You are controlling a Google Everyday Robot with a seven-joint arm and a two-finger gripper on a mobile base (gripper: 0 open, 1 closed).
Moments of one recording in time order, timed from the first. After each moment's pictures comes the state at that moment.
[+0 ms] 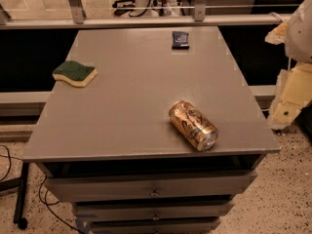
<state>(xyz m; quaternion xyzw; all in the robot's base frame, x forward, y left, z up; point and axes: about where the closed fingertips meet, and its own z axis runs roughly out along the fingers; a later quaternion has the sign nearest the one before) 0.438 -0.217 0.976 -0.60 0.78 -0.03 0.16</state>
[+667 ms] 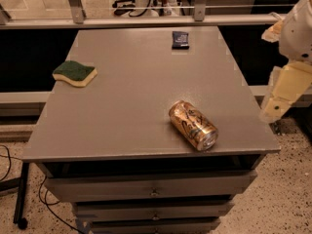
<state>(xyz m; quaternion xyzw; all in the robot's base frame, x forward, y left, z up) 0.456 -0.215 0.971 -0.60 0.78 -0.03 0.18</state>
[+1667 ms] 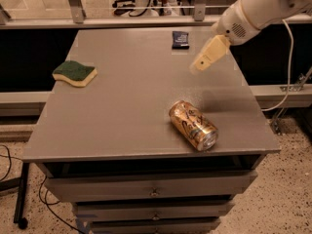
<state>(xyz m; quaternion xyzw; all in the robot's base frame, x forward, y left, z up) 0.637 -0.140 0.922 -0.51 0.79 0.14 0.31</state>
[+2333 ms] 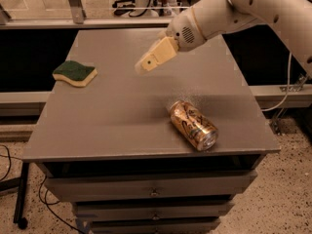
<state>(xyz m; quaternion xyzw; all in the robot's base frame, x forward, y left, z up) 0.609 0.010 0.933 -0.51 0.73 0.32 0.33</state>
